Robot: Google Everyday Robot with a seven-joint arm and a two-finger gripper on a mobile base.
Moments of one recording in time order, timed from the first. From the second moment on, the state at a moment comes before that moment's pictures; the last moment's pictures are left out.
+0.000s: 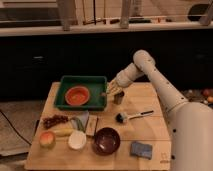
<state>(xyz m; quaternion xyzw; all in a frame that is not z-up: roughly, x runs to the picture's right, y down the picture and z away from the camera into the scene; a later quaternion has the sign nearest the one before) 0.038 0.026 0.813 -0.30 -0.45 -0.11 0.83</state>
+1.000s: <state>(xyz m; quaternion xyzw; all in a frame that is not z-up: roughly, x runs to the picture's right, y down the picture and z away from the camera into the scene) 0.067 0.020 0.834 -0.30 -0.43 -0.07 0.85</state>
